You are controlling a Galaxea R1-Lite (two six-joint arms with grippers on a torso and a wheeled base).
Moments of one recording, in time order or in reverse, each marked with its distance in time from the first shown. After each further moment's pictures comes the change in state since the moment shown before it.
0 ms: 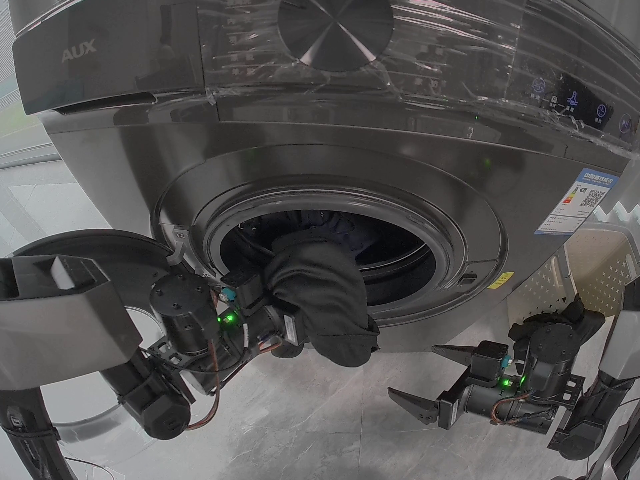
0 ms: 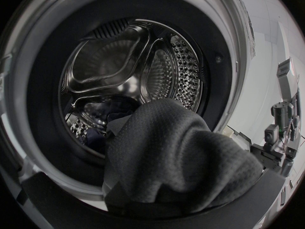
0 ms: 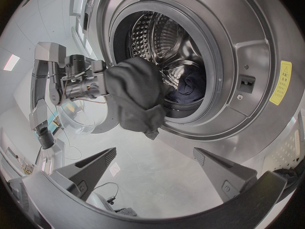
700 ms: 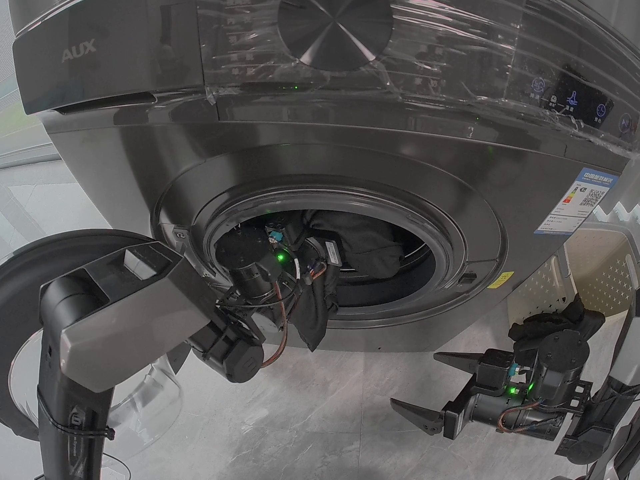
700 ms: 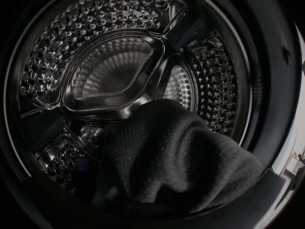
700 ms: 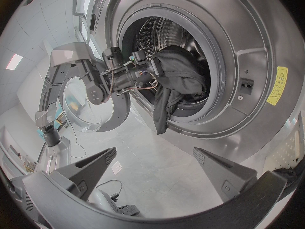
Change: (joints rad) left arm 0.012 0.278 -0.594 0.029 0.131 -0.014; right arm 0.035 -0.047 0.045 0.006 -0.003 0.001
